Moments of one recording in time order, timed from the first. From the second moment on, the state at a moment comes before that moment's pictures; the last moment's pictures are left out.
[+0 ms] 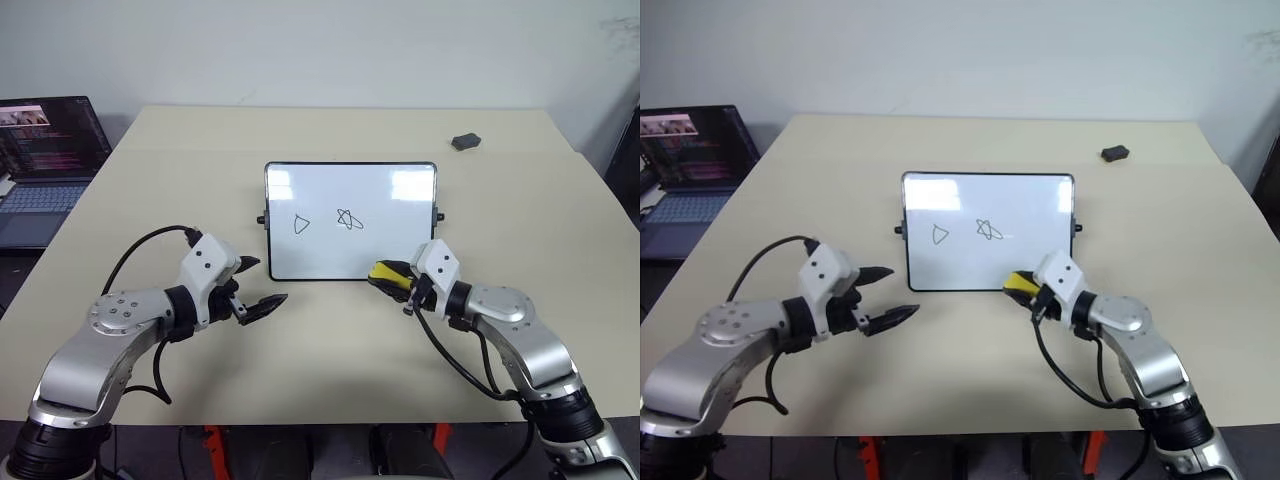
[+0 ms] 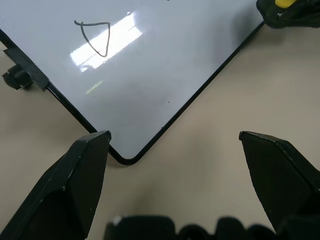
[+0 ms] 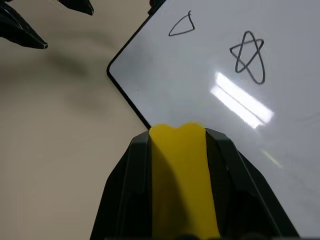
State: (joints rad) left arm -0.11 0.80 0.10 -0.46 -0.43 0.67 -0.73; right arm -0.30 -0.43 0.19 -0.28 0.18 0.41 0.71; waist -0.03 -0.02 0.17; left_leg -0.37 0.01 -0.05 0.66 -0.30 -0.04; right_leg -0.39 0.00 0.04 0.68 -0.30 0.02
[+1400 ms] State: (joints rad) left arm -0.21 0.80 0.09 -0.47 -0.43 0.76 -0.69; right arm -0.60 -0.21 0.33 0.30 -0.10 0.08 0.58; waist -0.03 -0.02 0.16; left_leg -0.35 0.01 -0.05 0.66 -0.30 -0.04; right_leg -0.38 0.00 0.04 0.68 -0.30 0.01
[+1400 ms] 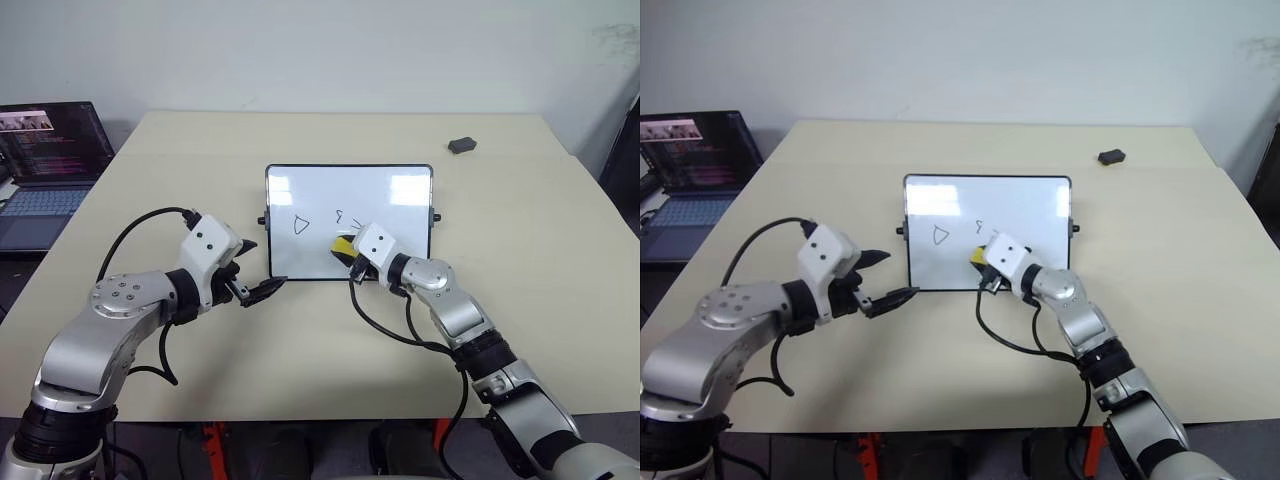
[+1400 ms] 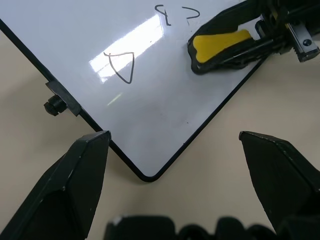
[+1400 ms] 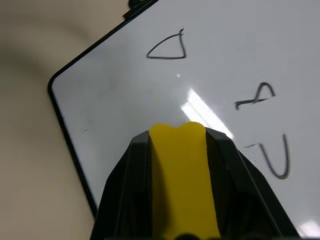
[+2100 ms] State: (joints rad) left arm -0.21 0.80 0.09 -0.47 -0.43 0.76 -0.71; right arm -0.75 -0.13 0.21 0.40 -0.14 0.01 0.32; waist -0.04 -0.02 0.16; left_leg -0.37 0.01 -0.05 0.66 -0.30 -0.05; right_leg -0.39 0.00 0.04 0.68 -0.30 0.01
